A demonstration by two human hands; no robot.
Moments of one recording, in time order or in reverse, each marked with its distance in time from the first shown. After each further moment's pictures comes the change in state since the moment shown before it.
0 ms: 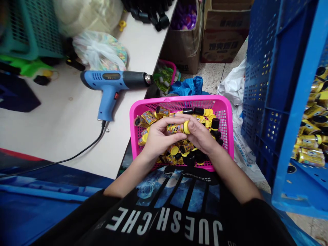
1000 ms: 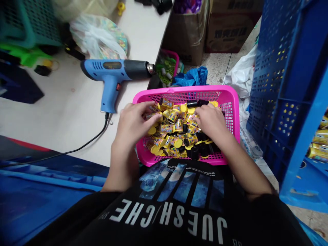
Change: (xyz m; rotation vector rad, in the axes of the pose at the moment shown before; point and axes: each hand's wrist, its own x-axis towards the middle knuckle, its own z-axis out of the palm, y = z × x) left_hand -0.003 0.005 -0.098 1.203 0.076 0.070; right_hand 0.019 -0.029 -0.029 -1.714 0.096 -0.078
